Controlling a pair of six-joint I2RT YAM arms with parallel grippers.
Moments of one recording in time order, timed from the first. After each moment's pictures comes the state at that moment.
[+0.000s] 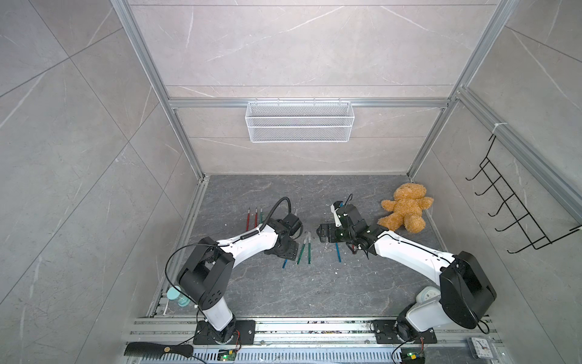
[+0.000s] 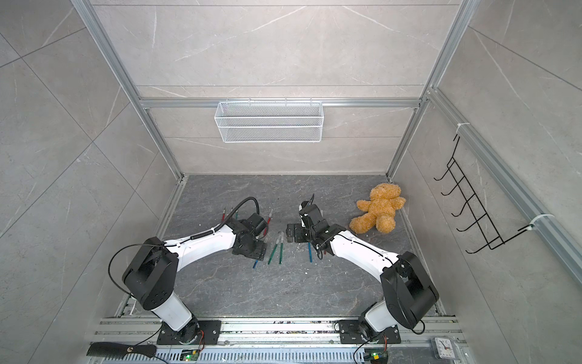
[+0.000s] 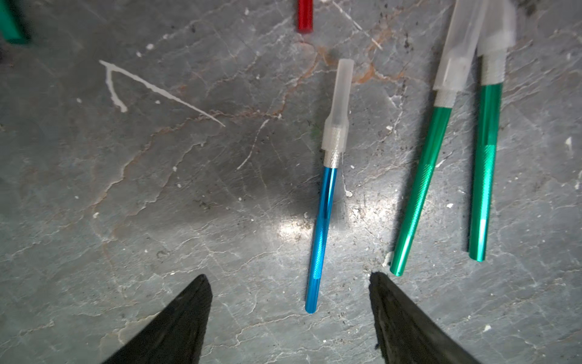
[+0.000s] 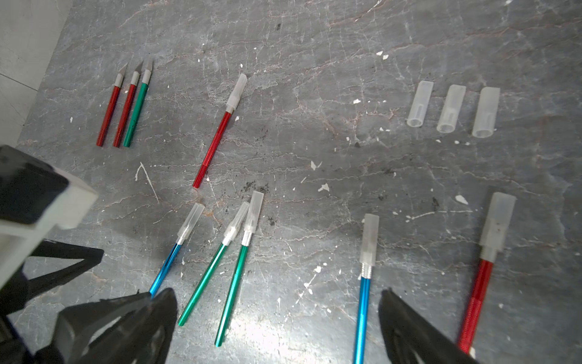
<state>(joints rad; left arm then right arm) -0.72 1.69 1.10 -0.80 -0.11 -0.44 0.62 1.50 0.96 -0.28 0.01 0.45</state>
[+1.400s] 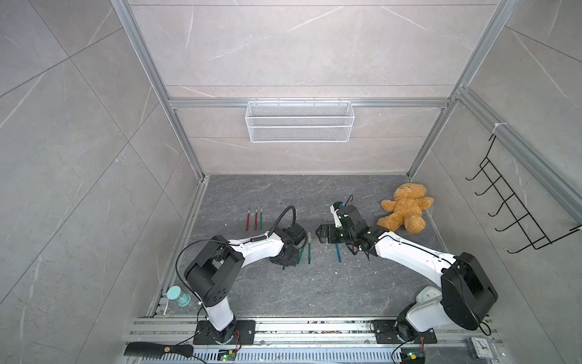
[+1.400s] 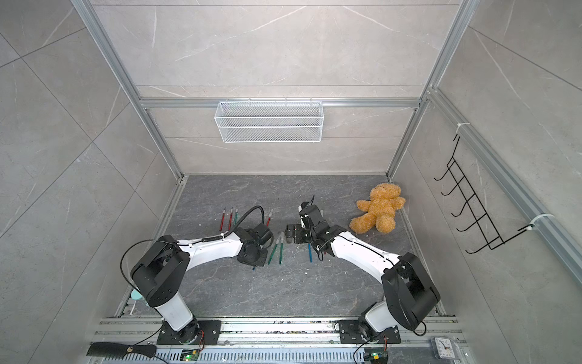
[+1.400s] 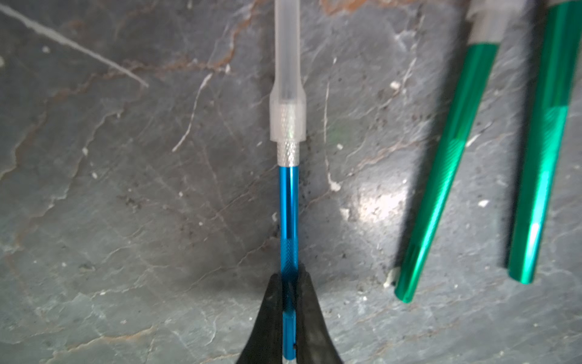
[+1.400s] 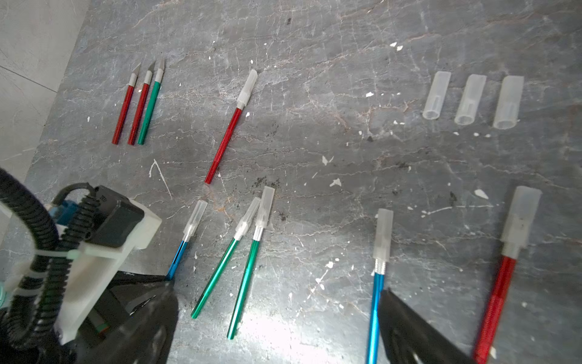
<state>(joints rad) -0.78 1.72 1.01 -0.70 -0.12 -0.50 0.62 1.49 0.95 -0.28 -0.04 0.48</state>
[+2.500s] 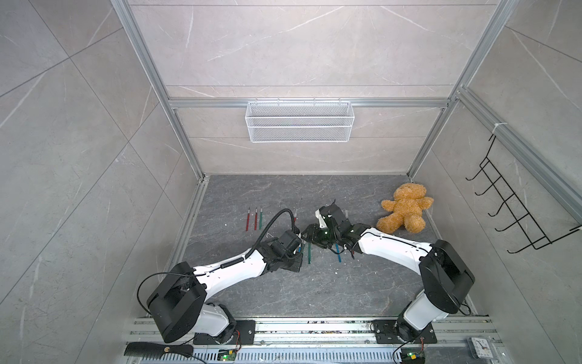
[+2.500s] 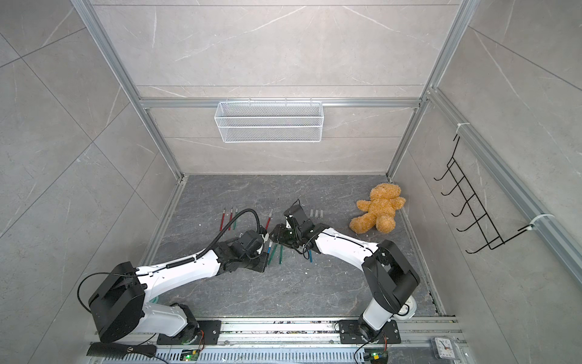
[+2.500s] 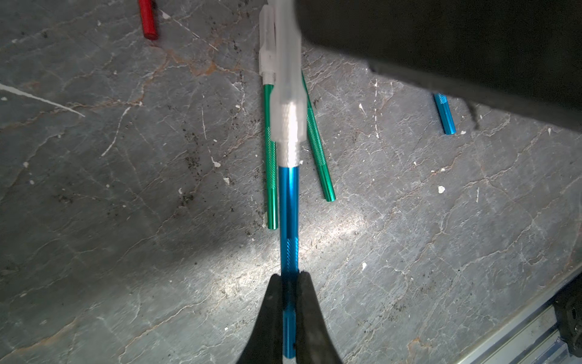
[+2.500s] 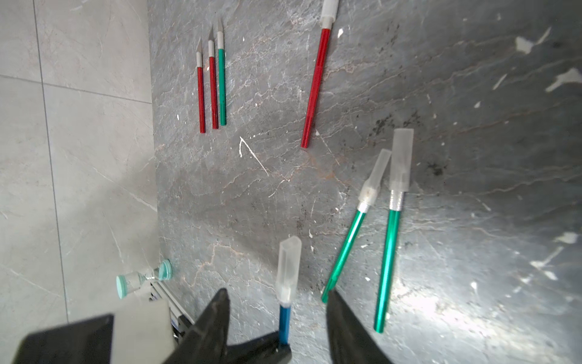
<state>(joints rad) -0.87 1.40 0.81 -0.45 0.01 -0.50 0.72 1.66 1.06 -0.18 -0.28 0.93</state>
